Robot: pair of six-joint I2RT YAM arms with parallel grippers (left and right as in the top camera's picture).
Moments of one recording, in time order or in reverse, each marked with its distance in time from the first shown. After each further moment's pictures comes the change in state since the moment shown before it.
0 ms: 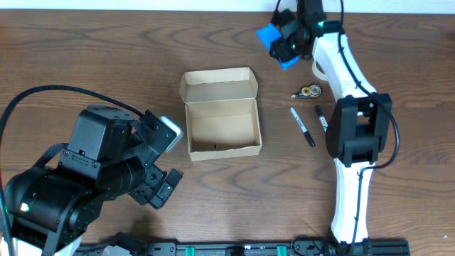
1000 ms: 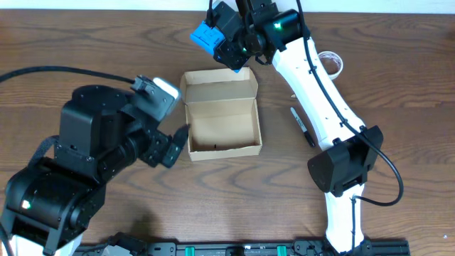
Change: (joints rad) left arm 0.001 0.008 0.004 0.364 -0.095 -0.051; right arm 0.332 -0.215 0.131 -0.283 -0.017 -0.011
